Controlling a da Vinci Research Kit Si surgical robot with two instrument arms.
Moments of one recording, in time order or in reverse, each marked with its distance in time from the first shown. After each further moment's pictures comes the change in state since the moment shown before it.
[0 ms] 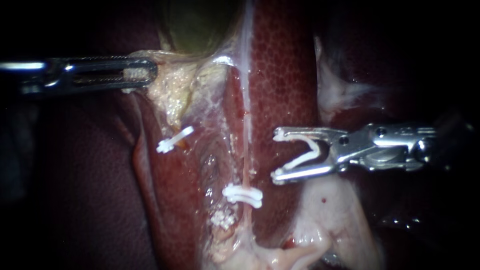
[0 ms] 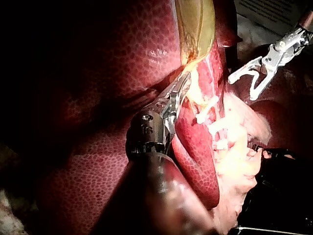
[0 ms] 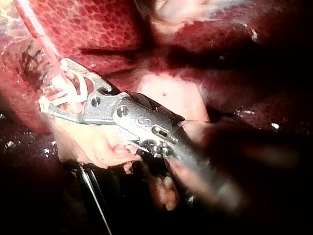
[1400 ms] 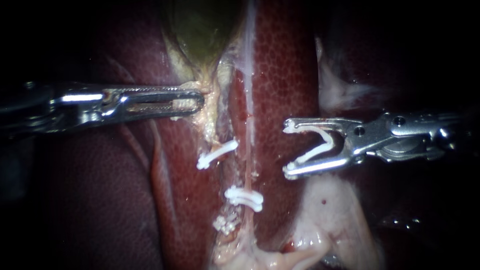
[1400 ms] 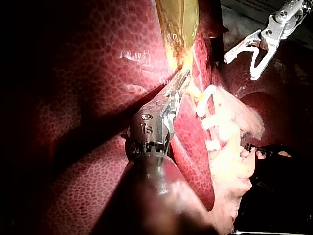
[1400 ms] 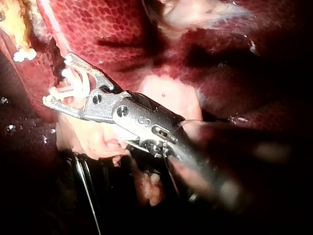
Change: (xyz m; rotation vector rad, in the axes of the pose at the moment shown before) right arm 0.006 -0.002 -0.004 -0.018 0.005 -0.108; left arm 0.006 -0.001 0.008 0.023 0.047 0.035
